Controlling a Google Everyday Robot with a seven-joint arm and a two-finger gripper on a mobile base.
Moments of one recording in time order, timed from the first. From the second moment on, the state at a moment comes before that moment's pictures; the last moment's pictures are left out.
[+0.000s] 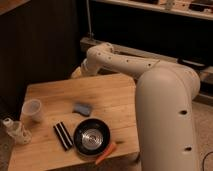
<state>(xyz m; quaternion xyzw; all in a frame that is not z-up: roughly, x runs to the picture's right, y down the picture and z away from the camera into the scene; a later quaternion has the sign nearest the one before) -0.128 -0.096 0.855 -0.24 -0.10 0.59 0.77</state>
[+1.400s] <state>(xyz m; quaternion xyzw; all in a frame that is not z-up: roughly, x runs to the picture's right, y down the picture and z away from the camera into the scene) -0.090 -0.051 0.815 -0.22 -0.17 0.40 0.87</state>
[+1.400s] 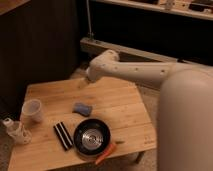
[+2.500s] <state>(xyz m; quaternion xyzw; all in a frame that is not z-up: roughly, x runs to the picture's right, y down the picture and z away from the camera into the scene) -0.075 -0.019 0.776 -0.27 -0.26 0.34 0.86</state>
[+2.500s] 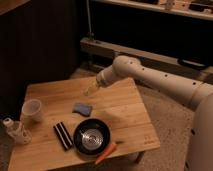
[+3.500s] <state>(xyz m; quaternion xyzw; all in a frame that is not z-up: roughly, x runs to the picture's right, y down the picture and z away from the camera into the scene) -0.118 0.036 0.809 -0.28 -0.25 0.25 0.89</state>
